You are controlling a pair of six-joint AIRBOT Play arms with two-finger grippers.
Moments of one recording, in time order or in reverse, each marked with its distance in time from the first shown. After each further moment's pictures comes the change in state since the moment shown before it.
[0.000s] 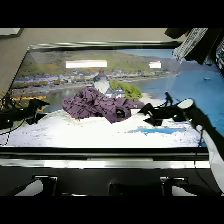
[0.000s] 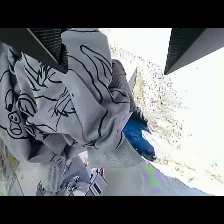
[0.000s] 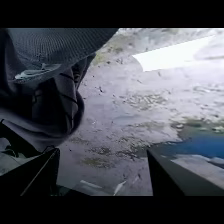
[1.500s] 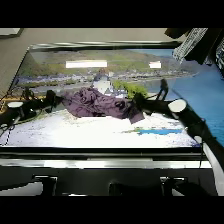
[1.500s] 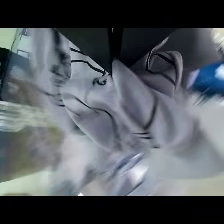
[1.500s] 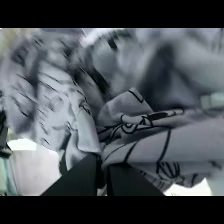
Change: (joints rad) left arm -0.200 -0.233 0.137 -0.341 0.244 0.217; right arm 0.187 0.212 0.064 0.018 -0.294 0.097
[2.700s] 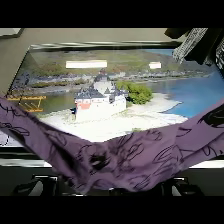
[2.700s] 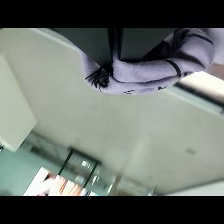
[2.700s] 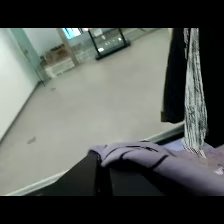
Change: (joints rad) left arm 0.031 0.660 0.682 1.070 -0.196 -0.637; right arm -0.213 0.359 1.024 -0.993 0.489 0.383
